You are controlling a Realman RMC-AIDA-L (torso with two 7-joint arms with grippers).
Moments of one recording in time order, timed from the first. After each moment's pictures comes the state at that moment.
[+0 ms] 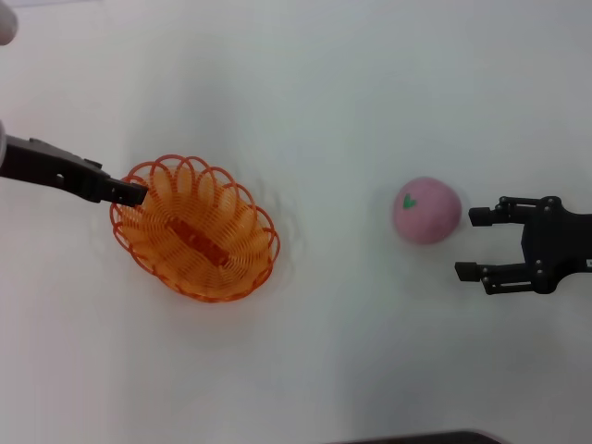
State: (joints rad) left arm -0.50 -2.16 1.07 1.29 2.59 1.47 -2.35; right arm 0.29 2.04 -0.70 -0.75 -2.14 -1.61 1.21
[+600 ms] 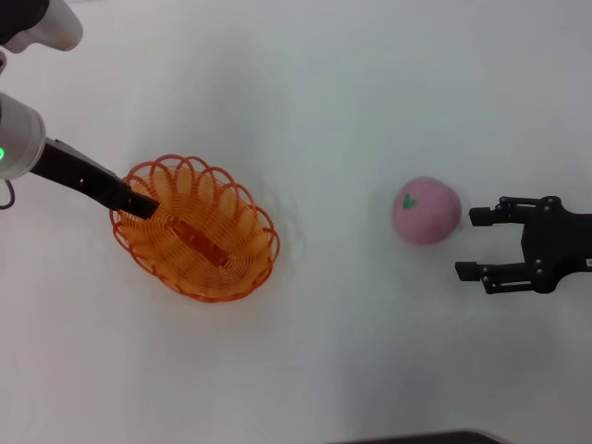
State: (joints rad) left arm -0.61 -2.16 1.15 1.19 2.72 1.46 -2.39; right arm 0.29 2.04 -0.70 -0.75 -2.14 -1.61 1.21
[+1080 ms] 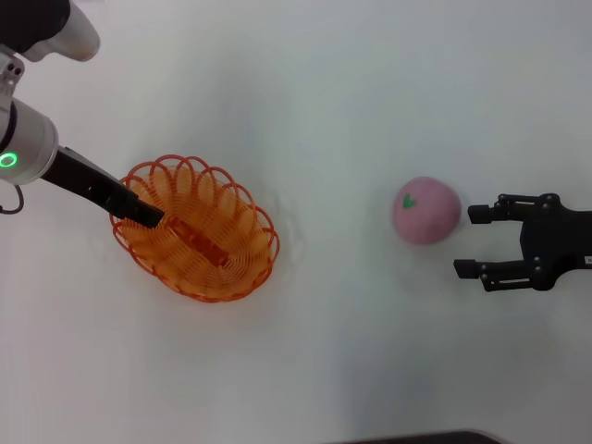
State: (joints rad) left arm -0.63 -2.16 1.18 1.14 2.73 1.44 -2.39; right arm 0.30 2.04 -0.70 -0.75 -2.14 -1.61 1.21
